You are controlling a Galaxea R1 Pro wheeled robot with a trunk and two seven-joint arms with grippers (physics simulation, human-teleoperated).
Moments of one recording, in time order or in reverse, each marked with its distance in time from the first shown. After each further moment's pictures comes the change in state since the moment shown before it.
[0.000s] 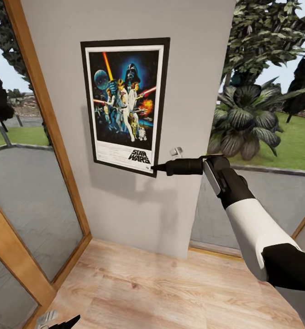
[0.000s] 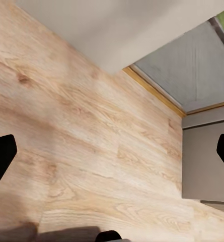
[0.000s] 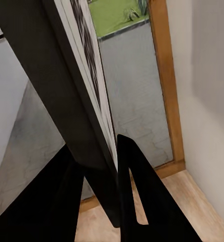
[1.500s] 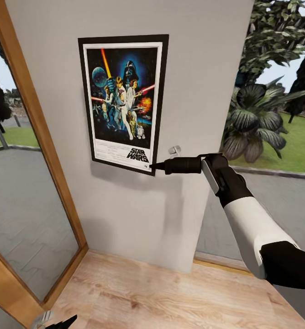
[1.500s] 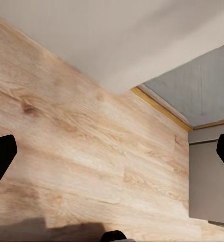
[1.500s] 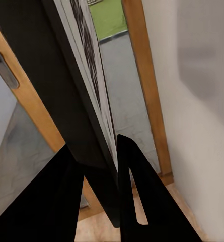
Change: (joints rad) left arm 0.000 0.018 0.000 0.000 0.000 0.000 0.000; right arm -0.014 0.013 -0.001 0.014 0.000 -0.010 -0.005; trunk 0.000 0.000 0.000
